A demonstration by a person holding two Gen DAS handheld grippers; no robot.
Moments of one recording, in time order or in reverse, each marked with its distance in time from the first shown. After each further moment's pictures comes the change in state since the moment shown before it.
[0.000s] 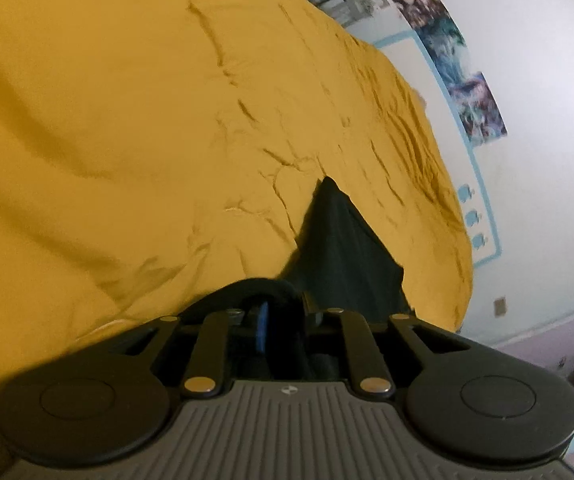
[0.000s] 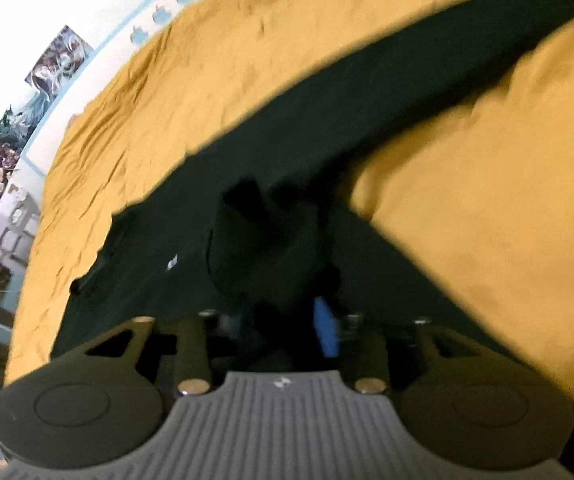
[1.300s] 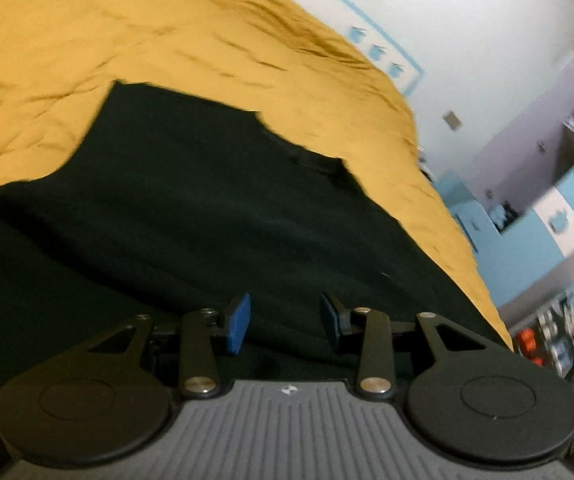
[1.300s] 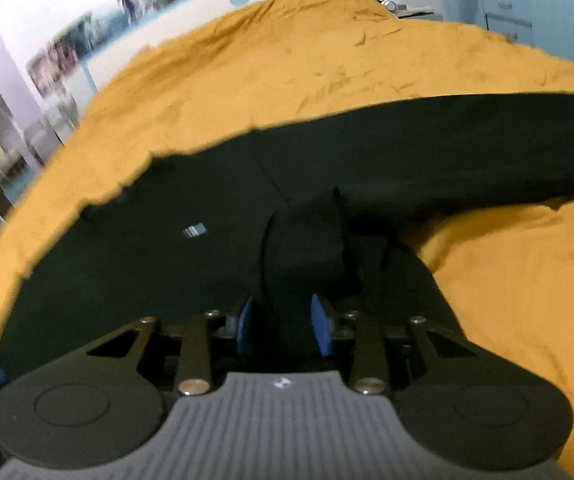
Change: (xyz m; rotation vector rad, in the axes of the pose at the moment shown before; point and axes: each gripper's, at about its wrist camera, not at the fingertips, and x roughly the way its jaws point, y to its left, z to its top) left arm 0.016 -0.125 -0.102 0.564 0.261 -0.095; right arm 0.028 0.015 0.014 -0.344 0.023 0.099
